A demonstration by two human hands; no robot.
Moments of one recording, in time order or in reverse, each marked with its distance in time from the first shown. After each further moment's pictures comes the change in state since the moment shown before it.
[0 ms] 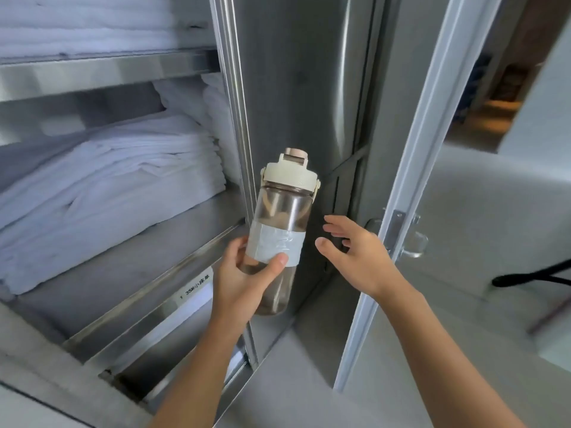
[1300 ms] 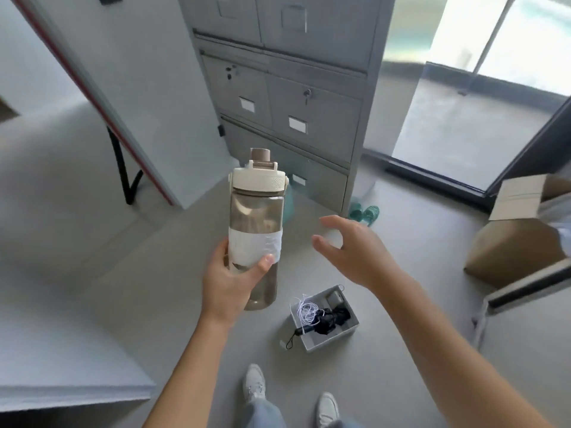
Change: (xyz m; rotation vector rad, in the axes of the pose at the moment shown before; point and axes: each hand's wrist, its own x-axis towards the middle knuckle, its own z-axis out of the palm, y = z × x) left_hand -0.509 0.013 0.320 0.017 -1.483 0.100; right_hand -0.698 0.105 -0.171 -0.257 0.856 1.234
